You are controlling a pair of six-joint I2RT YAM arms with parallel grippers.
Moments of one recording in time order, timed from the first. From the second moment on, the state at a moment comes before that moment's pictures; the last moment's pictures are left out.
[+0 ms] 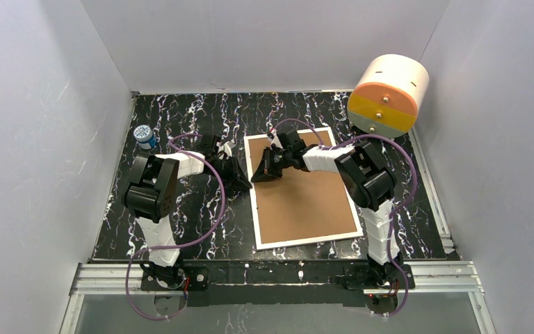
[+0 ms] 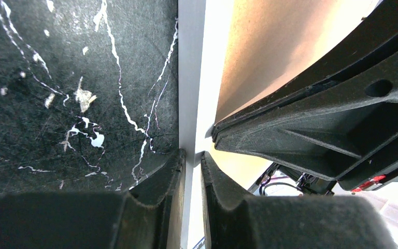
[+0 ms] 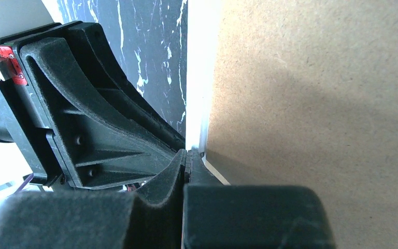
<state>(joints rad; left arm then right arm) -0.29 1.88 0.99 -0.28 0.65 -0.60 0.64 2.12 1.30 0.01 -0.63 0.80</state>
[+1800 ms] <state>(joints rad) -0.29 1.88 1.07 -0.39 0.59 -0.57 0.58 1.99 1.27 -0.20 -0.40 0.75</state>
